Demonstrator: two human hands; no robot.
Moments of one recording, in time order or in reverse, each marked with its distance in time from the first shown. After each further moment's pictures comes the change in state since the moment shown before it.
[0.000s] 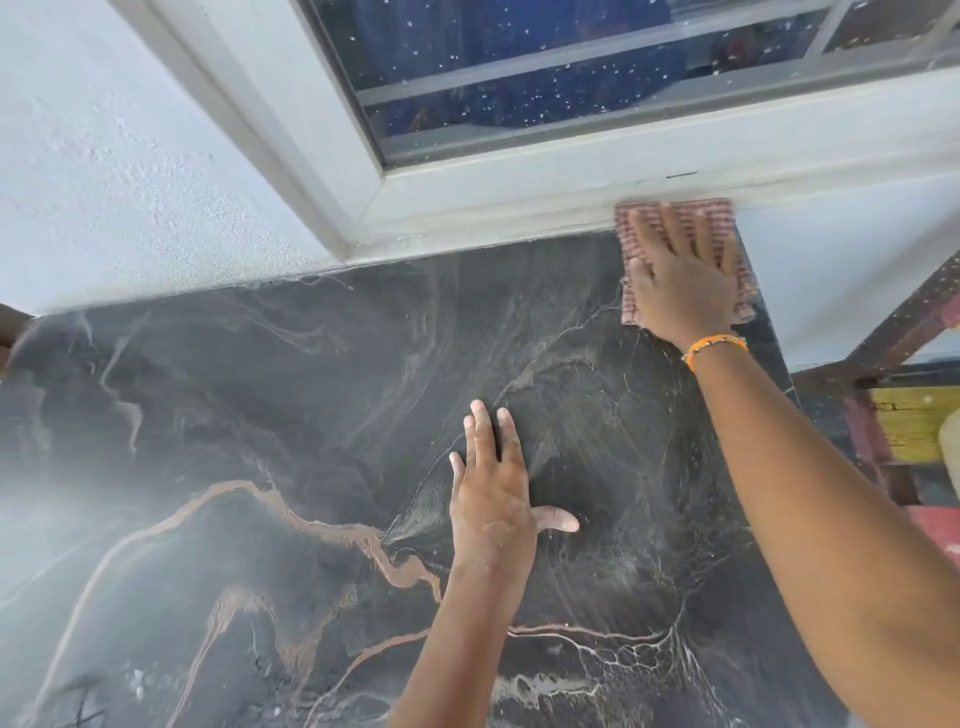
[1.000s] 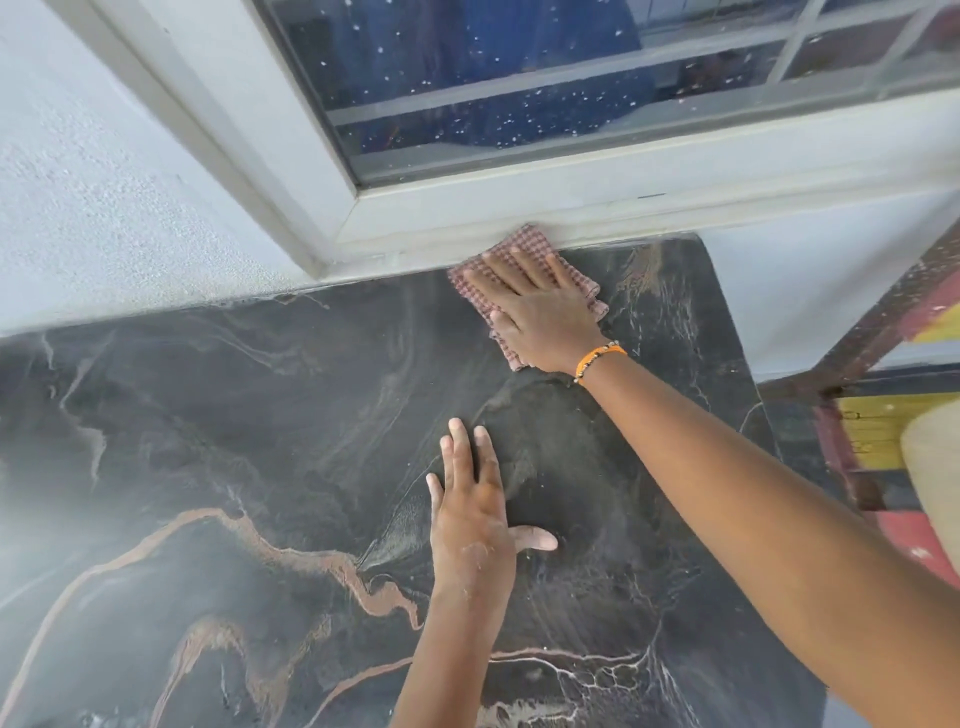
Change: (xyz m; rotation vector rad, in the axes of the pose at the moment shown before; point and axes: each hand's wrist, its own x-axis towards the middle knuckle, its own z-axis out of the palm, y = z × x) left_hand 0.003 0.003 -0.002 -0.023 -0.047 -0.029; right_hand -0.004 -0.084 0.014 -0.065 -0.128 -0.505
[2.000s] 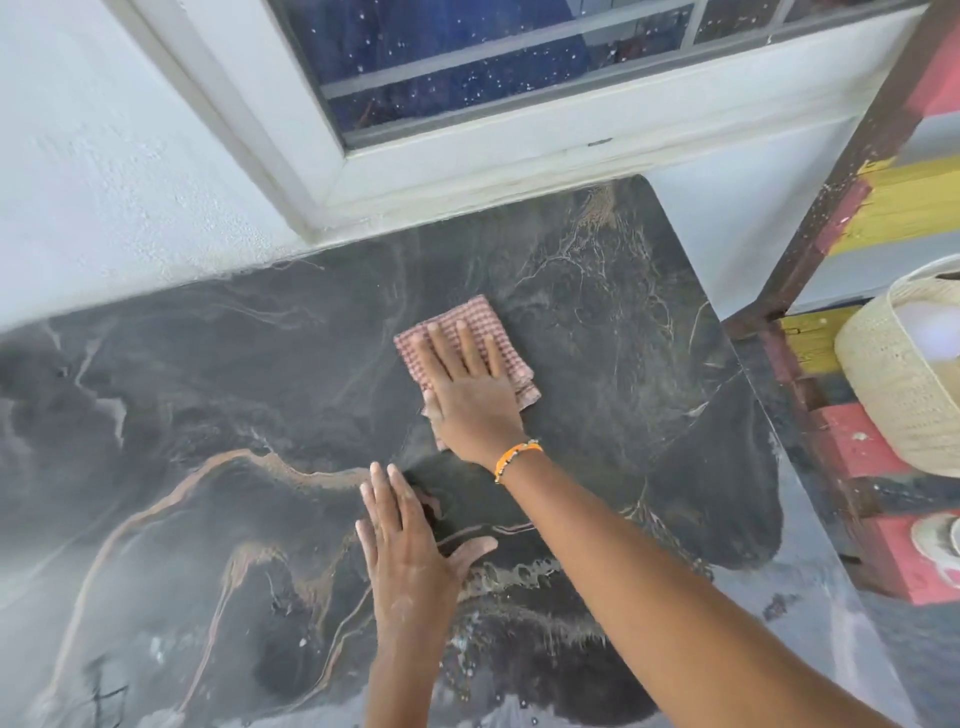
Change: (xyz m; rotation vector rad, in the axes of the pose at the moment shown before) left_hand -0.092 -0.096 0.074 -0.281 0.309 0.014; right_hand -0.114 -0.154 0.030 0.120 -0.050 0.183
